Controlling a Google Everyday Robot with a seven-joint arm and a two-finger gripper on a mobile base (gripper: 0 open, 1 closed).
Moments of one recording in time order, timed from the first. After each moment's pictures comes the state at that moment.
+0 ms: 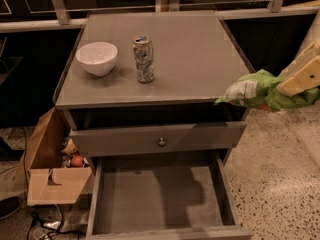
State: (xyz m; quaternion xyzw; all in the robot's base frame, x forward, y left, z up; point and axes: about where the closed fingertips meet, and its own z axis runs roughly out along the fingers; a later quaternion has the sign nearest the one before) arm 0.466 -0.270 0.971 -0.47 0.84 0.13 0.21
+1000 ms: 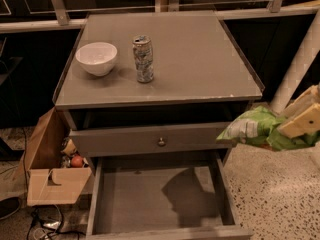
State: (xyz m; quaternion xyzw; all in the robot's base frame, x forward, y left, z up) arm 0.425 -0.279 0.900 -0.47 0.85 0.17 0.19
